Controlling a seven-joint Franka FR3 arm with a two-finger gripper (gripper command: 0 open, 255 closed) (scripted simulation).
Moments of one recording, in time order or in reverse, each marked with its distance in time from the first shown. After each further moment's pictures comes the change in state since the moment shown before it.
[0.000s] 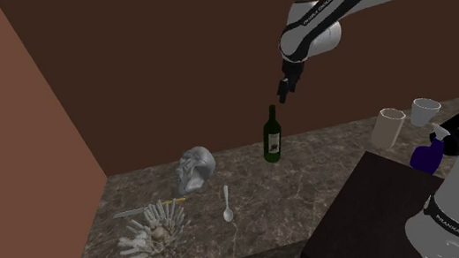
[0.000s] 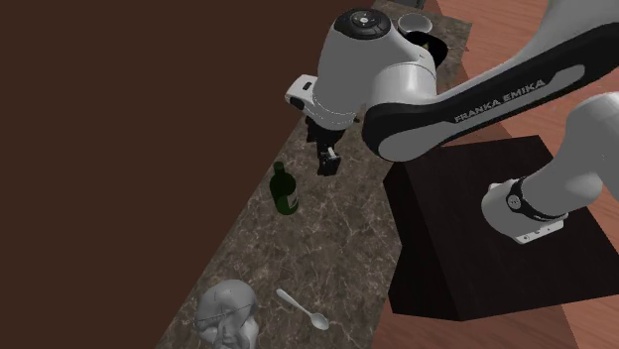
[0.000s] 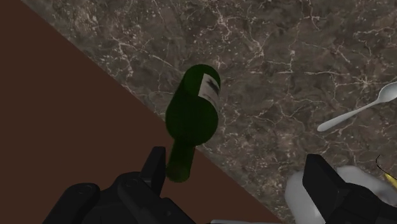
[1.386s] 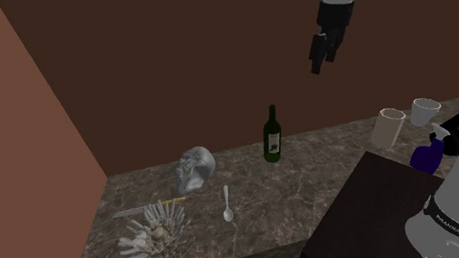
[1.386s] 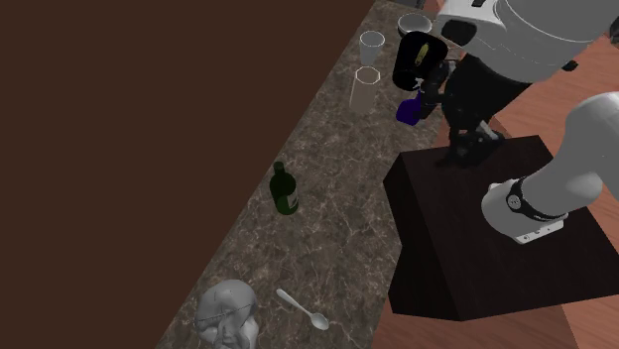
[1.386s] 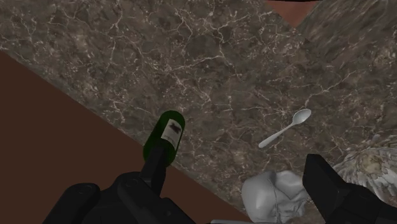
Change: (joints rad) arm 0.010 -0.716 0.172 -0.188 -0.140 -0.584 0.369
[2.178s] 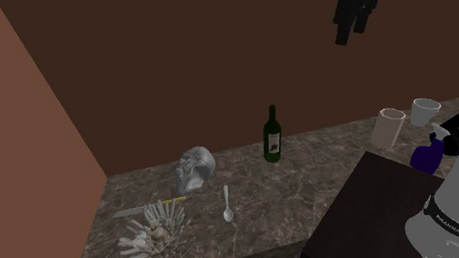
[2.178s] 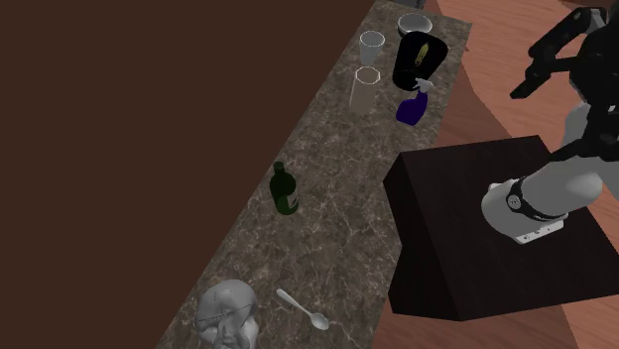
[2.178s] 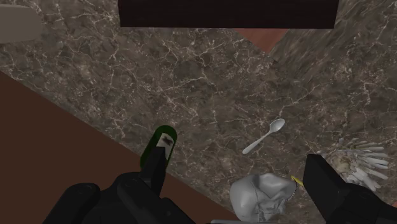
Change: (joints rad) arm 0.016 -0.171 0.106 0.147 0.059 -0.347 0.134
